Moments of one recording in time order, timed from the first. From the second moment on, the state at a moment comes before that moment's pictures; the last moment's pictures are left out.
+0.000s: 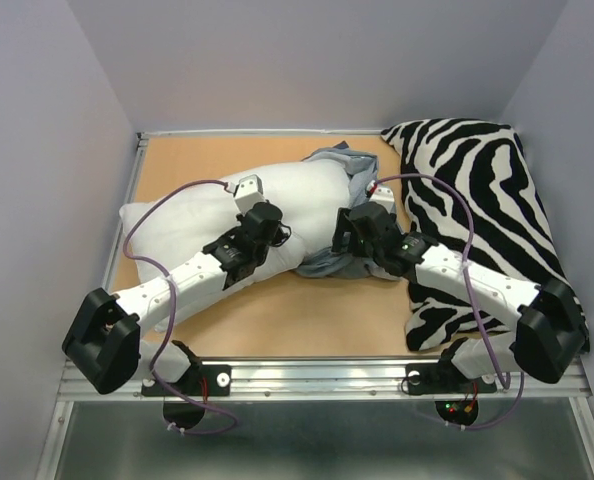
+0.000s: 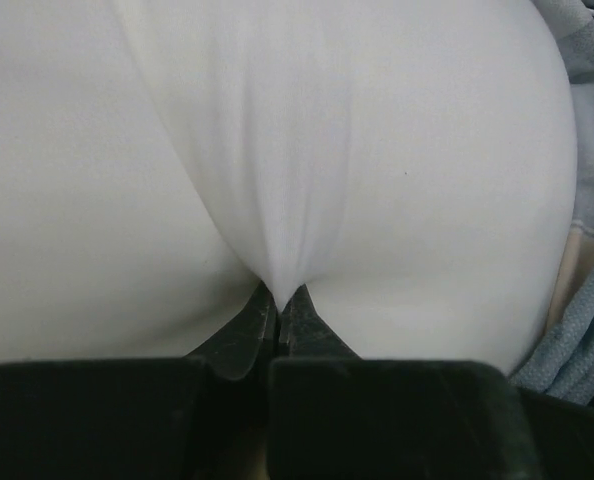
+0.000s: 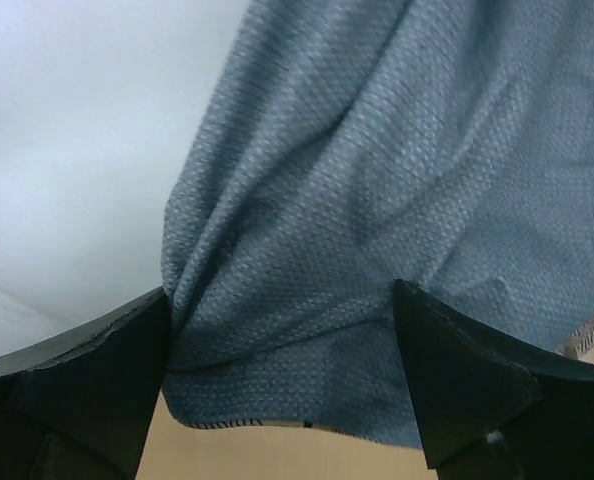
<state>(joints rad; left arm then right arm) -0.74 1.31 0.84 -0.09 -0.53 -0.76 0.75 1.37 0.97 -0.33 0.43 0.66</state>
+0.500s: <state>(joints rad) -0.70 1.21 0.93 -0.20 -0.42 -0.66 0.74 1.35 0.86 -0.30 0.42 0.73</state>
